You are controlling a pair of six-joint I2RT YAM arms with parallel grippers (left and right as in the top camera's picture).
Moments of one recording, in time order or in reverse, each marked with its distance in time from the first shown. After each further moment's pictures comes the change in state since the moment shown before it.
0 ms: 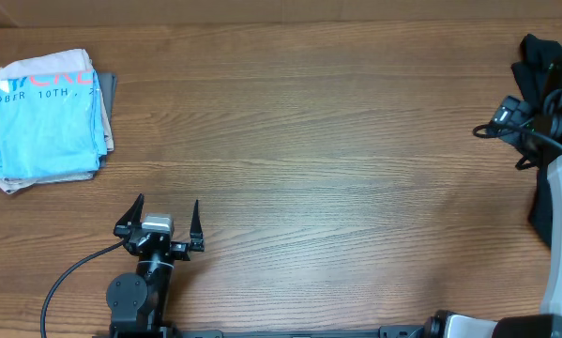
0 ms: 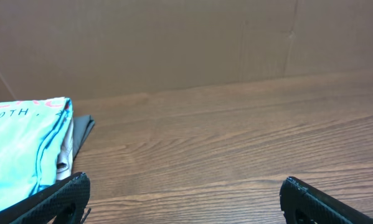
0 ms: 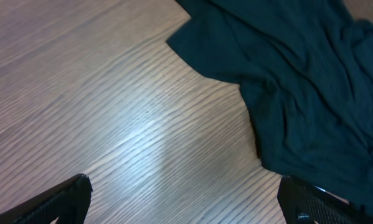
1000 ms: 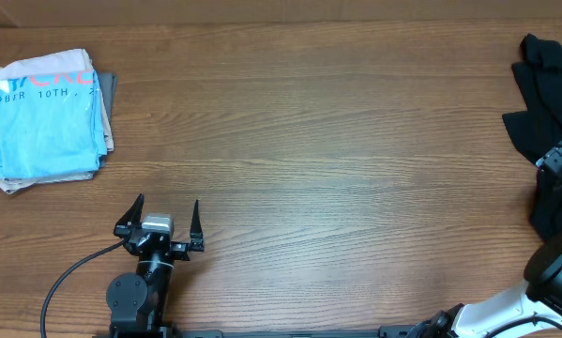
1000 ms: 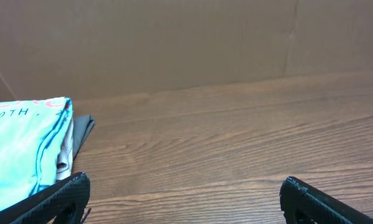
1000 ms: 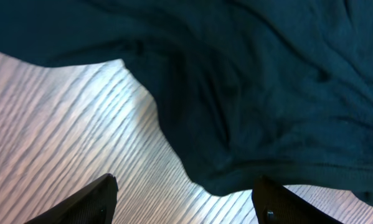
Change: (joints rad) left arm 0.000 0.000 0.000 0.000 0.000 0.000; right arm -0.378 0.378 0.000 0.073 -0.060 -0.005
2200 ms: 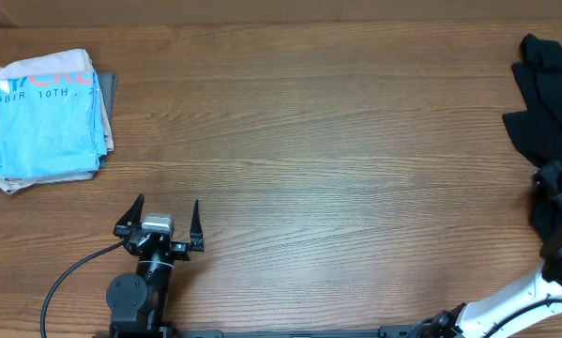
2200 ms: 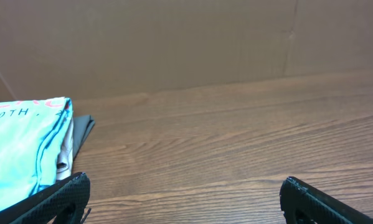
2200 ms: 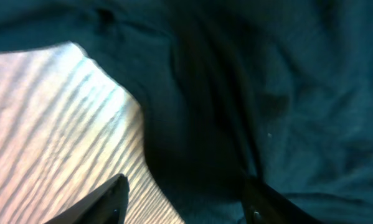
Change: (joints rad) left arm 0.000 0.000 0.000 0.000 0.000 0.000; right arm -0.077 0.175 -0.001 0.037 -0.150 -0.053
